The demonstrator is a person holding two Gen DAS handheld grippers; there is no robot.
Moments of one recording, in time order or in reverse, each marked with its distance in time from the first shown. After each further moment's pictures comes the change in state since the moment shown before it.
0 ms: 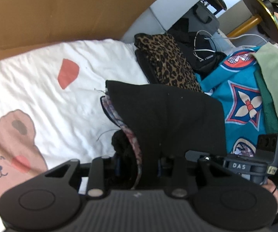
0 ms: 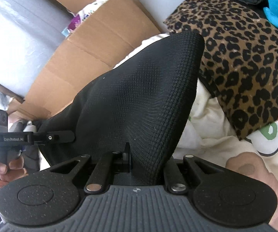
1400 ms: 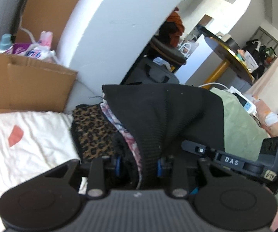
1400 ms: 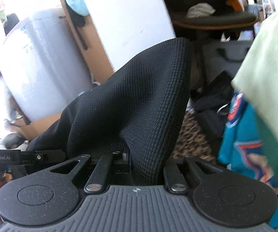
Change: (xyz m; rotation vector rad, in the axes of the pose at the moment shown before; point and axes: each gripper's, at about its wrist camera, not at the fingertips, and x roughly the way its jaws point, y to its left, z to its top) left arm -0.030 -0.217 0.016 0.005 -0.429 -0.044; right arm -0.219 0.009 0.112 -0.341 -0.342 -0.110
